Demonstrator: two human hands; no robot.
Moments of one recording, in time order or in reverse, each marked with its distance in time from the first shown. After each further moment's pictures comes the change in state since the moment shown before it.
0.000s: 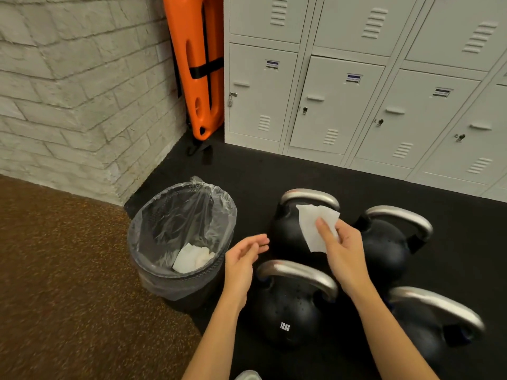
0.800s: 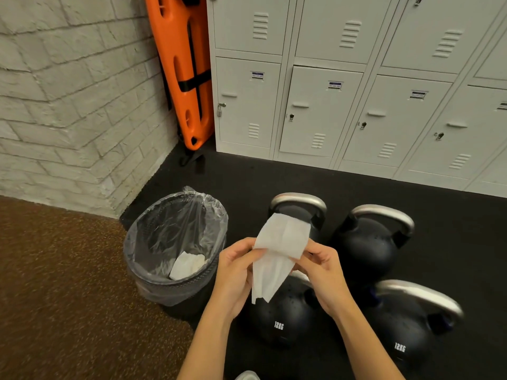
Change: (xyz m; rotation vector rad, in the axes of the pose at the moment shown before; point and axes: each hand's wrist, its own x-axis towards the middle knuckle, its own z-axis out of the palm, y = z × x) left_hand -0.047 0.065 0.015 -0.159 -0.143 -0.058; right_hand -0.041 -0.007 0.000 0.428 -0.242 0.065
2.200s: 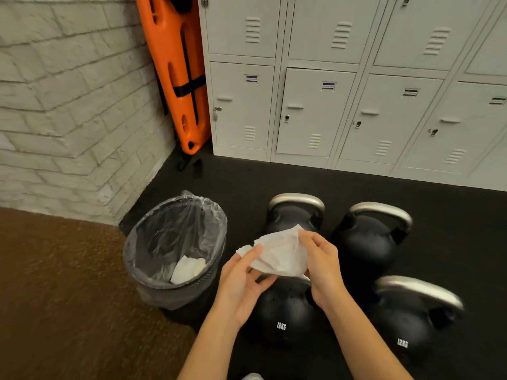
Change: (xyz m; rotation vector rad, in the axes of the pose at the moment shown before) left_hand -0.003 -0.004 0.004 -0.373 0.063 -0.332; right_hand 0.013 -0.008 0.017 0.009 0.377 0.283
